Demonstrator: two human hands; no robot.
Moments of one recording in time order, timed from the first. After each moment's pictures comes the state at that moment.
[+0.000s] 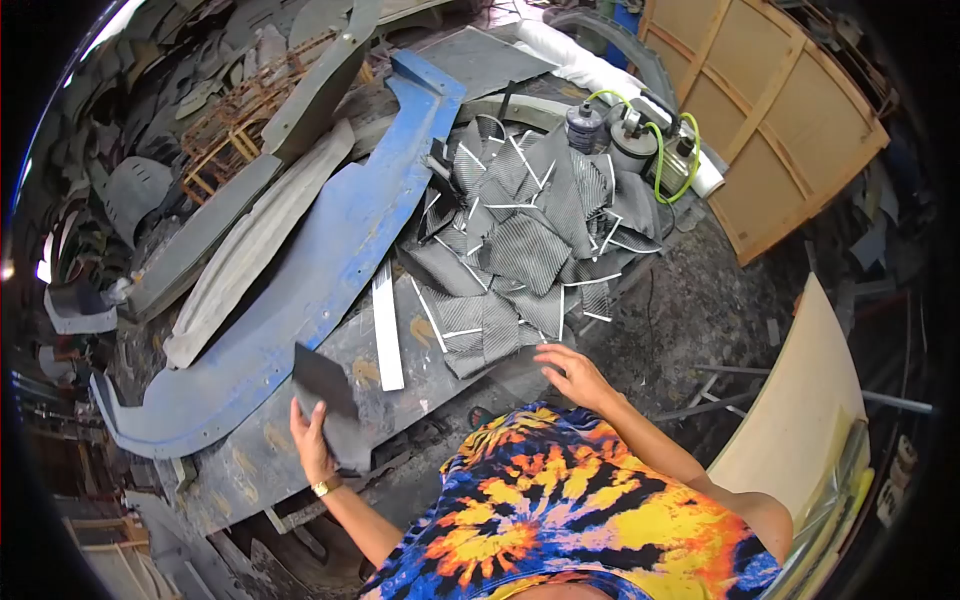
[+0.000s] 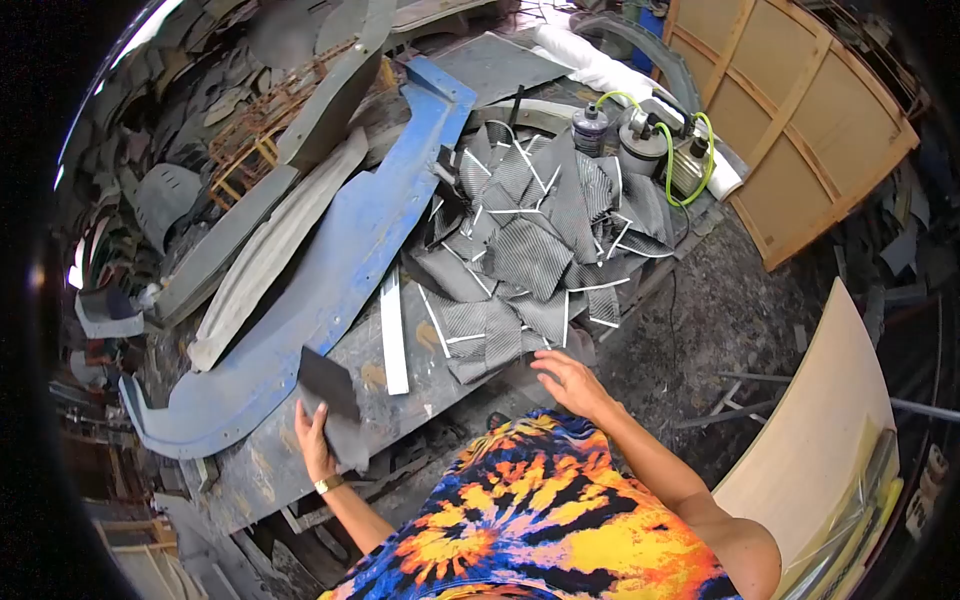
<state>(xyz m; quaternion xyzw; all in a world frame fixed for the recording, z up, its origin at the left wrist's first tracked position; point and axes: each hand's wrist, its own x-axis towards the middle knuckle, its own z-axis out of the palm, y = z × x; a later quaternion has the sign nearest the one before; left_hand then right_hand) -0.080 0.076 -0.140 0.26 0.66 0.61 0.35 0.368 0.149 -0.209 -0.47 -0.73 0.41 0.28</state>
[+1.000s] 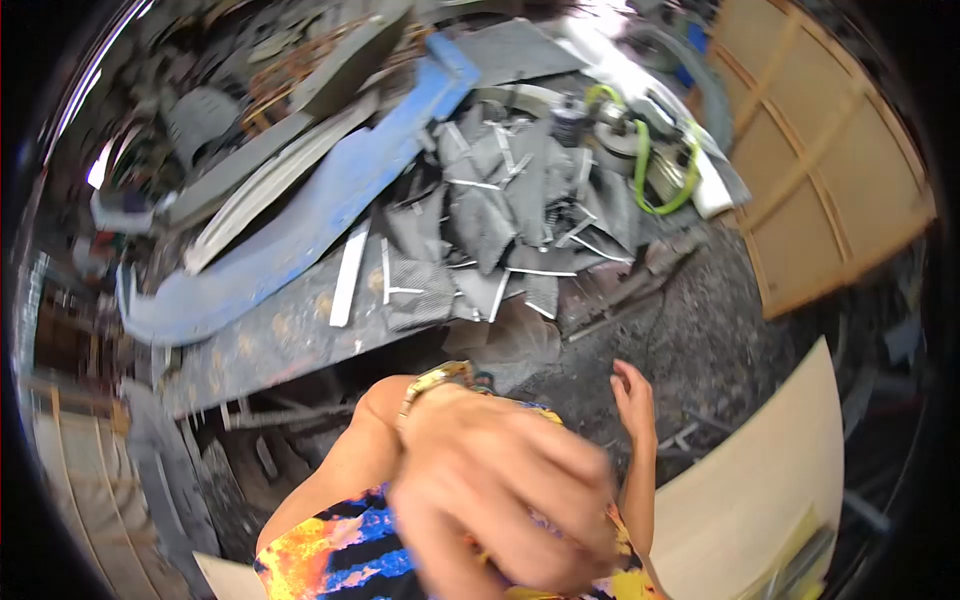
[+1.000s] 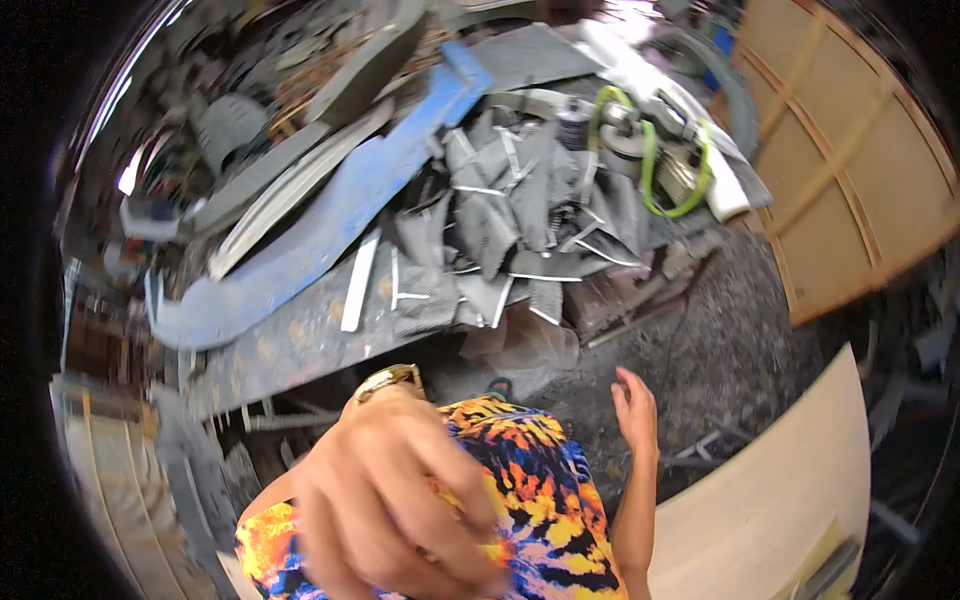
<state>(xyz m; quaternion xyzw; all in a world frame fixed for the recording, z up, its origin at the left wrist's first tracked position) 0.250 0.160 0.087 0.77 -0.27 0.44 0.37 0.481 0.127 -0.256 -0.61 -0.59 0.39 0.36</state>
